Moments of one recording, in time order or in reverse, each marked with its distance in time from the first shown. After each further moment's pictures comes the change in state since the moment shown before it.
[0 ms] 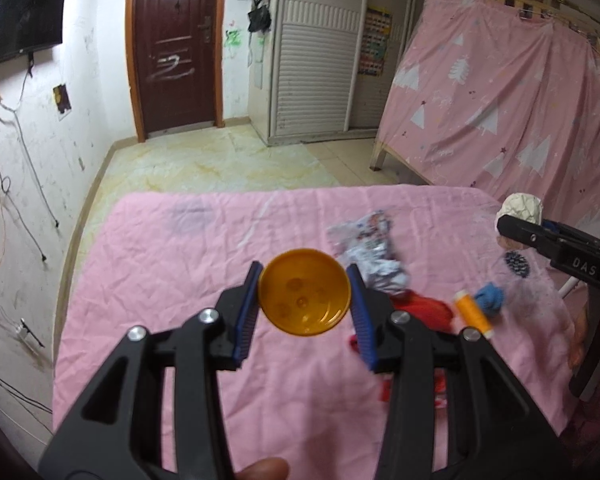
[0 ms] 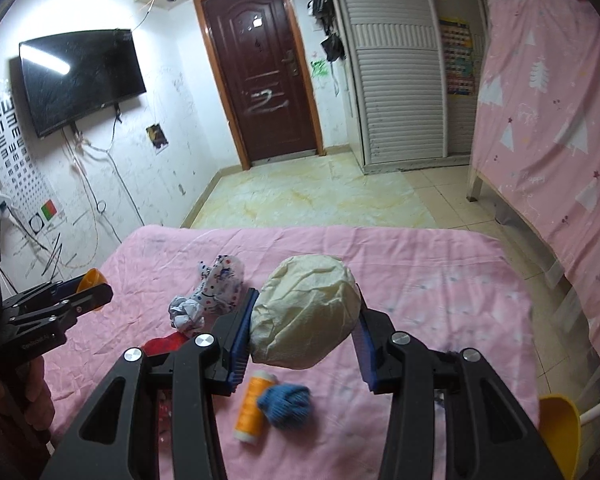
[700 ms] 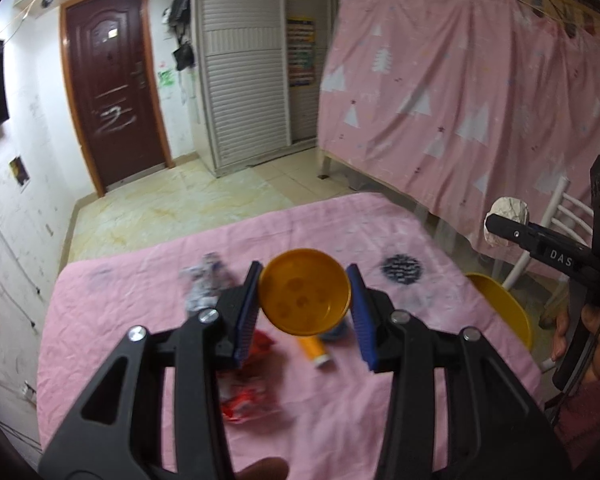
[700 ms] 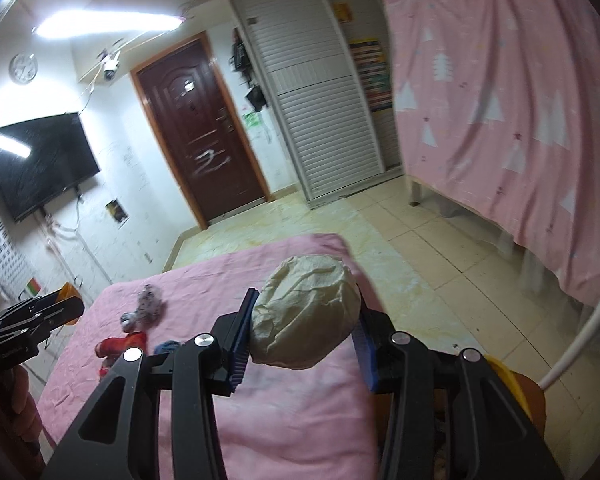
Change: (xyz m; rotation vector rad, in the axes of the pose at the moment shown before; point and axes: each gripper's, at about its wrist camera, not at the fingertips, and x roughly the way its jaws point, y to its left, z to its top) left arm -0.031 -0.156 0.010 0.217 -0.048 -0.100; right arm -0.122 -0.134 -0.060 0.233 -0.179 -0.114
